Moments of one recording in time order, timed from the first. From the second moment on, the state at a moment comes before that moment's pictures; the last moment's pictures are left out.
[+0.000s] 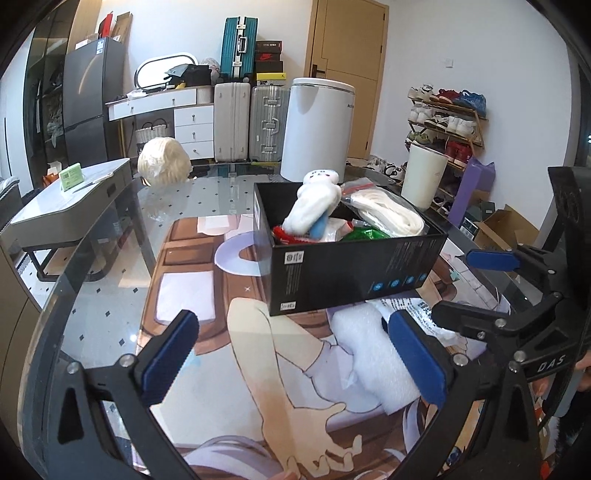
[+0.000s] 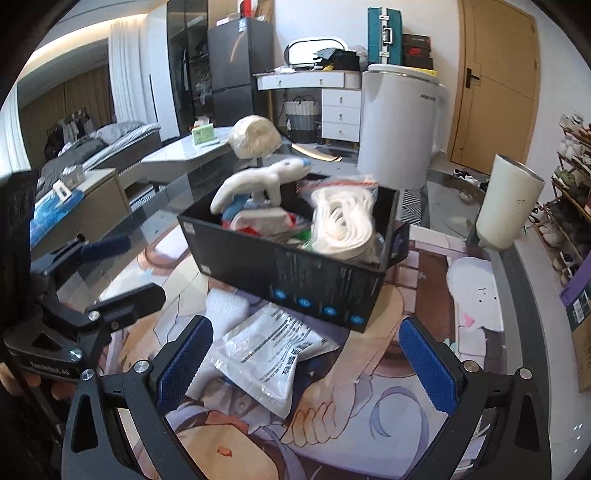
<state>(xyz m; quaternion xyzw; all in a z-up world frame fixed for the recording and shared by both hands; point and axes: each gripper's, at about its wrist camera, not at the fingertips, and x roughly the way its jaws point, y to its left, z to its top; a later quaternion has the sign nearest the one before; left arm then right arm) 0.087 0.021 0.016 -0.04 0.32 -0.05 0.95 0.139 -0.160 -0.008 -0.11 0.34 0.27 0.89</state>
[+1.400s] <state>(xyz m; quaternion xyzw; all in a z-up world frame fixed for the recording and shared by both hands) 0.089 0.015 0.002 -0.04 0.33 -0.08 0.94 0.165 -0.145 -0.046 -0.07 0.42 0.26 0.87</state>
